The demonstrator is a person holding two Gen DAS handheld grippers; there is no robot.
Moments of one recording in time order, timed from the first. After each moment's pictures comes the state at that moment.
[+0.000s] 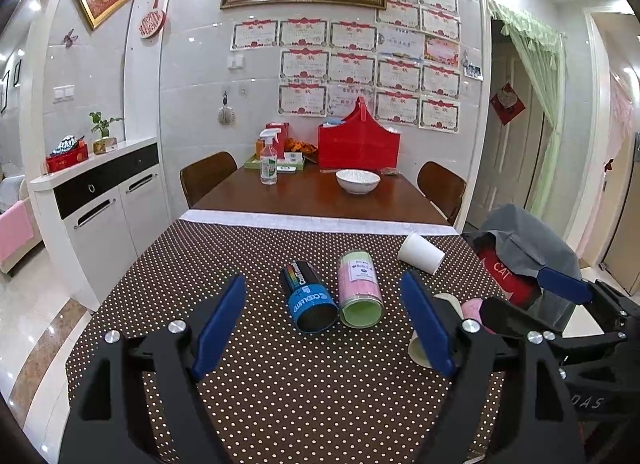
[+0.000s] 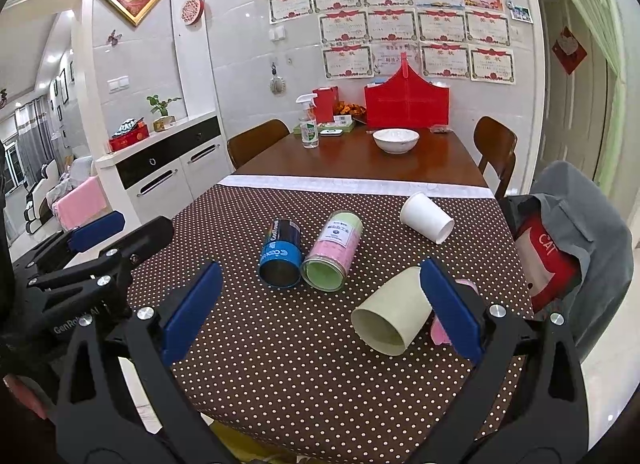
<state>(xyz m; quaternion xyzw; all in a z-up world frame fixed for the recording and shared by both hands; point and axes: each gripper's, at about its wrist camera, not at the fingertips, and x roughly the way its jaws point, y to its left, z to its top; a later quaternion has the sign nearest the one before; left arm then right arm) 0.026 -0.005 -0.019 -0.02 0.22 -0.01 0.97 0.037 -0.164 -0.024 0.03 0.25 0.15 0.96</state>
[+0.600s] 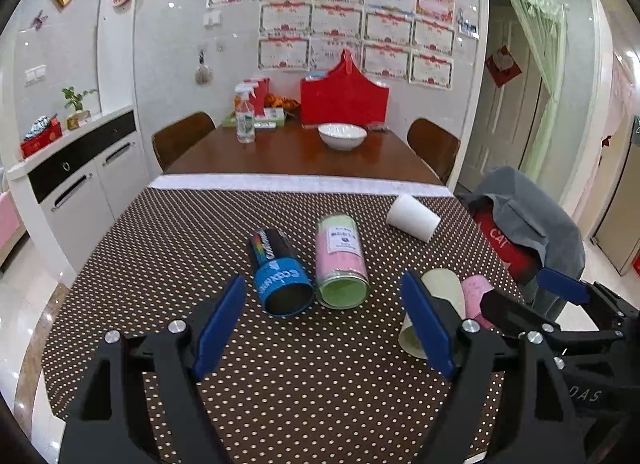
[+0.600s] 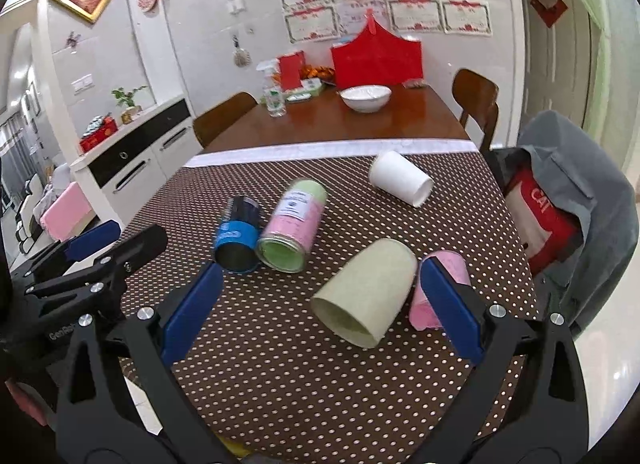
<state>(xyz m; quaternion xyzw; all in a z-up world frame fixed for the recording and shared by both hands) 0.095 -0.028 -0.046 -0.01 0.31 -0.04 0.95 0.092 -0.197 -0.058 0.07 0.32 0.10 0.94</state>
